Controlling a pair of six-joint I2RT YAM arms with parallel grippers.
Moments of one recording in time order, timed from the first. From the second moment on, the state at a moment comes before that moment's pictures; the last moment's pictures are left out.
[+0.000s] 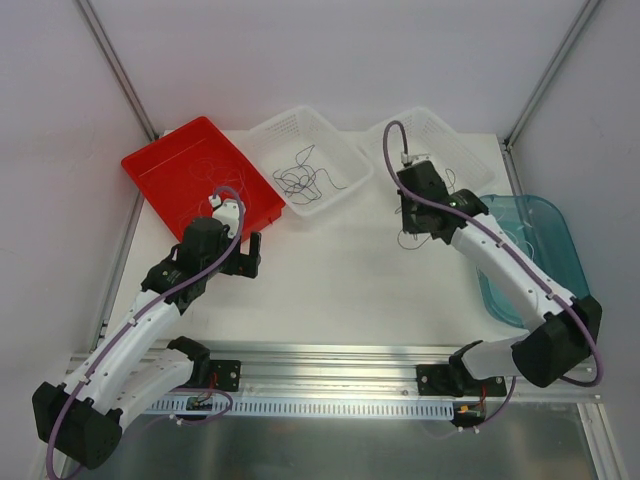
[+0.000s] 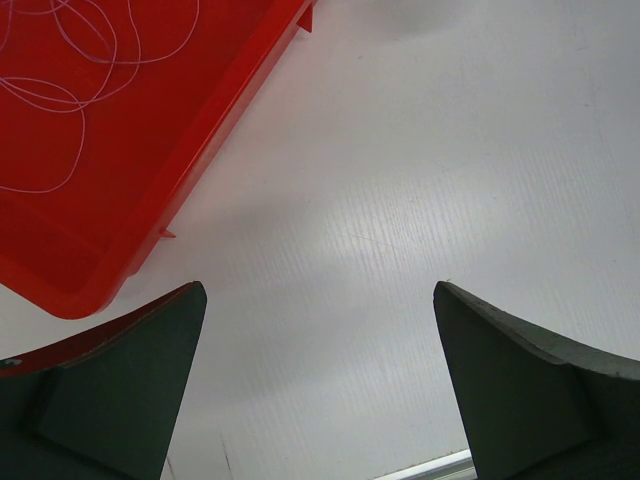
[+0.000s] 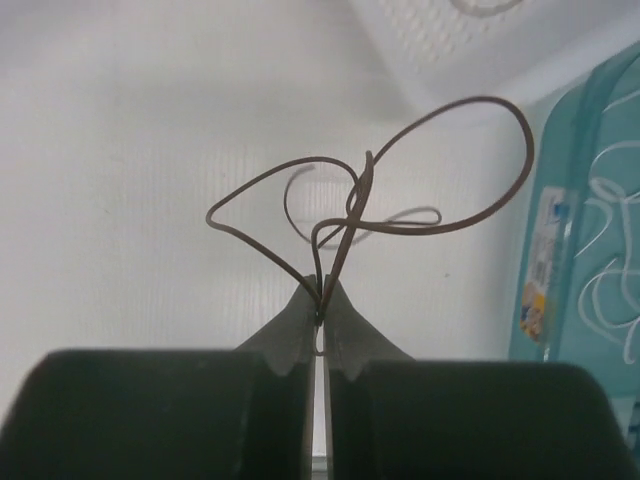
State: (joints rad) left arm -0.41 0.83 0.70 -0.53 -0.08 -0.12; right arm 0.55 1.37 1.25 -0.86 0.38 0.33
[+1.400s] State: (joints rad) left arm -0.41 0.86 0.70 -0.53 -0.08 -0.12; right arm 0.20 1.85 1.74 -0.62 0.35 -0.04
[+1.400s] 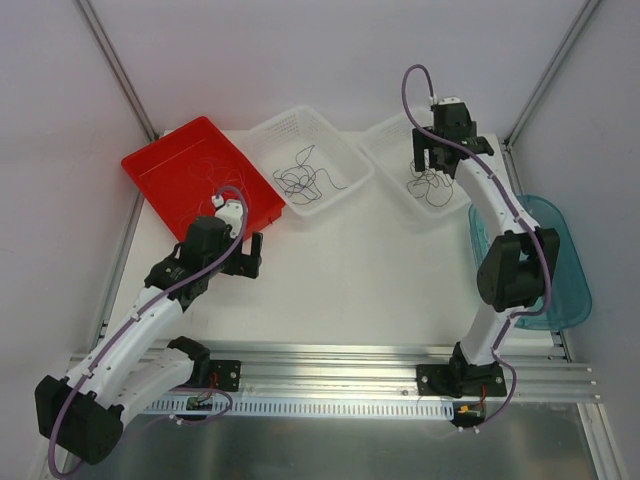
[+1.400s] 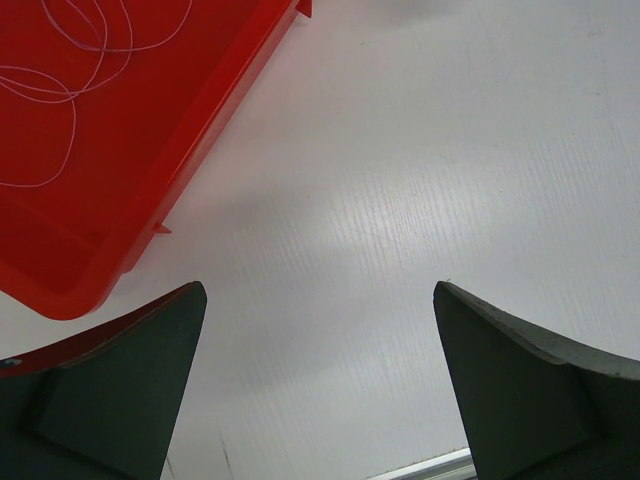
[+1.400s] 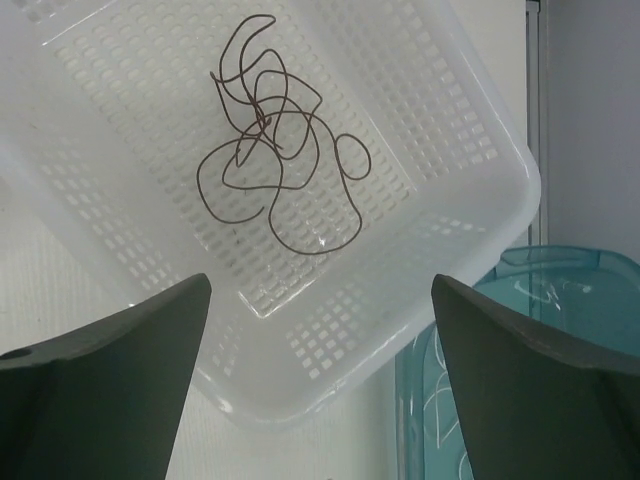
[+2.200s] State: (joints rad) left arm -0.41 0.50 0.81 -0.73 -0.12 -0.23; right arm 0.20 0.73 1.34 -1.07 0.32 0.17
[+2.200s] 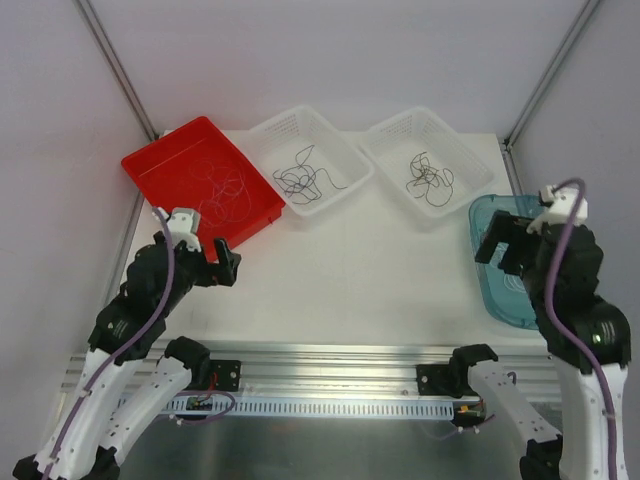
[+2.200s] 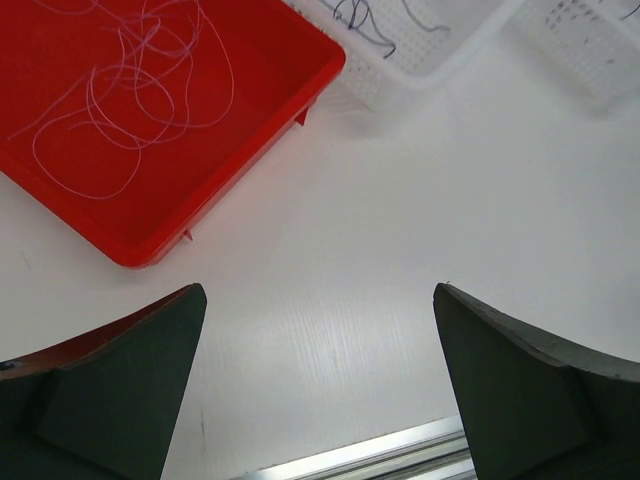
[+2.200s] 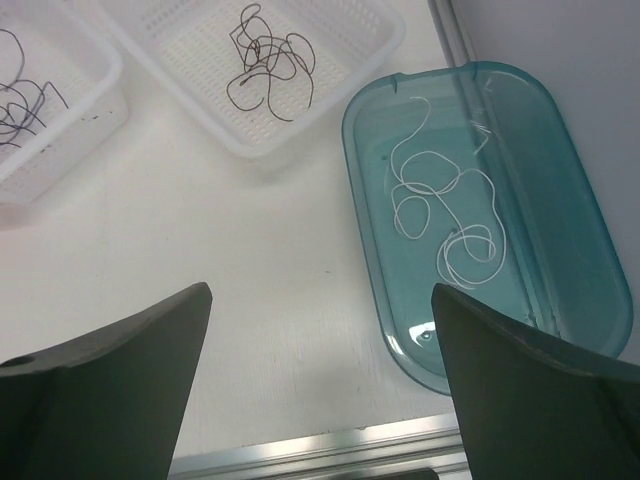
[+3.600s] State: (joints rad) left arm -0.41 0.00 1.18 -1.45 -0.26 -0.50; right arm 0.20 0.01 1.24 -1.43 0.21 0.19
